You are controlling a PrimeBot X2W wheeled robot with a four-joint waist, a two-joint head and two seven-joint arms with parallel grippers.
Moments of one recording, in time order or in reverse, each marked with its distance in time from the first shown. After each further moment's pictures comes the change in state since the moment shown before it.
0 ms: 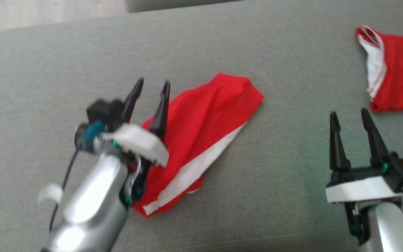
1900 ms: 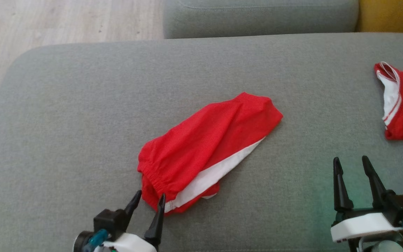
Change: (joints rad) left arm 0.622 -0.104 0.287 -0.164 0.357 -0.167 0.035; right arm 0.170 0.003 -0.052 0.065 -0.007 0.000 0.000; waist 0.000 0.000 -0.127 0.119
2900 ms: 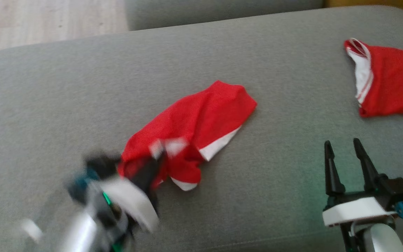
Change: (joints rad) left arm -0.125 0.063 -0.043 -0.202 -0.197 -0.043 0.320; right arm -0.070 0.000 0.037 0.005 0.002 0.000 0.000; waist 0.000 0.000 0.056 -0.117
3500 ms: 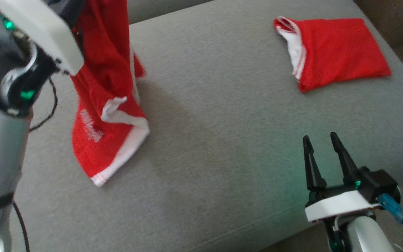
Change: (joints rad) left arm -0.770 0.259 0.060 0.036 -0.195 -0.024 0.346; right arm -0.052 0.000 0.116 0.032 0.086 0.000 0.000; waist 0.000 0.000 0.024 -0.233
